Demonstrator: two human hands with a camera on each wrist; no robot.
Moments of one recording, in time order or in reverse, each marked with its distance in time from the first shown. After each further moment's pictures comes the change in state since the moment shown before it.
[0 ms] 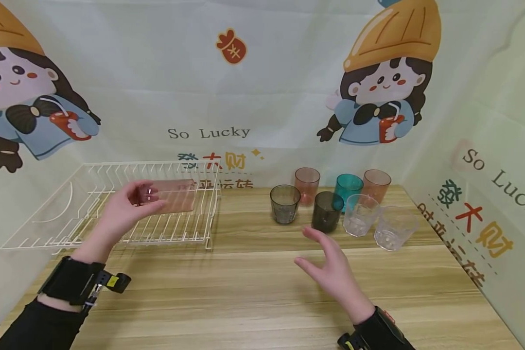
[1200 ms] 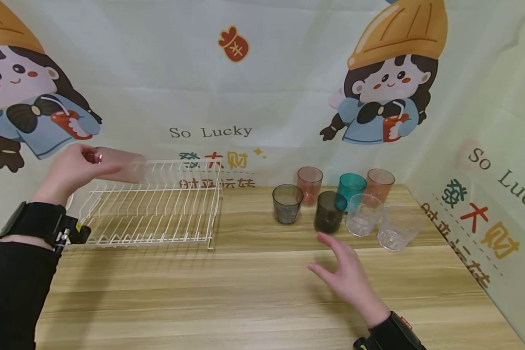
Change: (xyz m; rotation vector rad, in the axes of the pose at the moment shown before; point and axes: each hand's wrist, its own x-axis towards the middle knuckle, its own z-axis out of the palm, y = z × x) left_hand 0.064 -0.019 -0.107 0.364 0.117 -0.057; right_hand -0.009 0.017 -0.011 -0.140 -0.011 -0.060
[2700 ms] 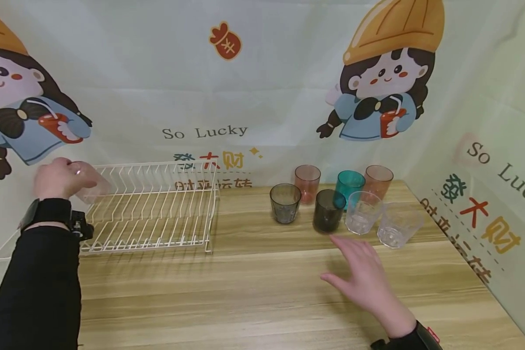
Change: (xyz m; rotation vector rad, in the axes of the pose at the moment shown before) left_hand 0.030 -0.050 0.011 0.162 -0.013 -0.376; right_hand -0.011 0.012 -0.029 -0.243 0.026 -0.197
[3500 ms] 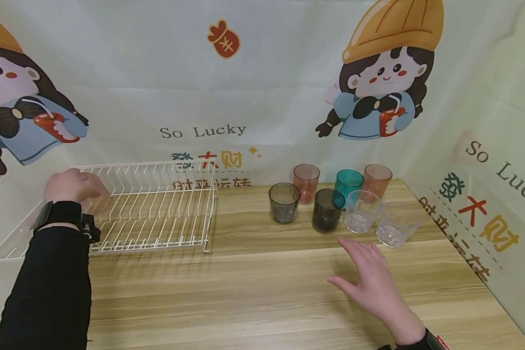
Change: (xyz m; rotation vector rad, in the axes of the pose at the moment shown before) left_hand 0.011 -0.005 0.030 0.109 -0.078 -0.012; right_hand -0.013 0.004 -0.008 0.000 0.012 0.029
